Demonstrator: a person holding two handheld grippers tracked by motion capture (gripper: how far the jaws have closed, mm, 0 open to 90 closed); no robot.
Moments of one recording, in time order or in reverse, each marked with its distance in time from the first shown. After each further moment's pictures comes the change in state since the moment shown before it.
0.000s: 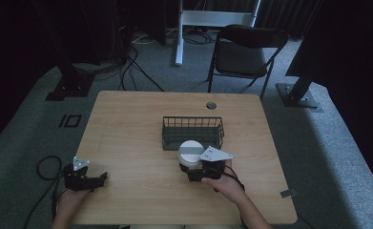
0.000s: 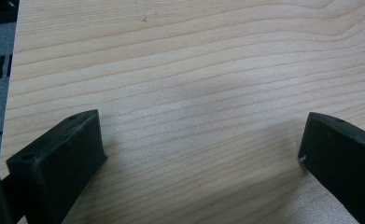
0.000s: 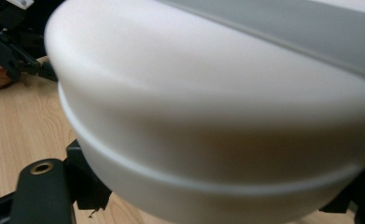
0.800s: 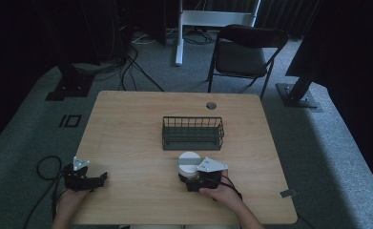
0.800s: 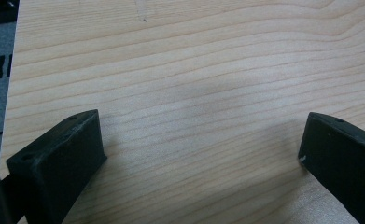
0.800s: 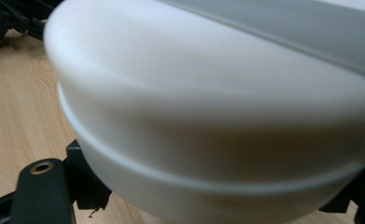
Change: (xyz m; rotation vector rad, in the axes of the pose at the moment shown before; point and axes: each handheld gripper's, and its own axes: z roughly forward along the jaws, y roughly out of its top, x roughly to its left) left arm 0.000 0.000 0.000 0.000 0.000 0.000; right arm 0.009 -0.043 0.012 0.053 0.004 0.001
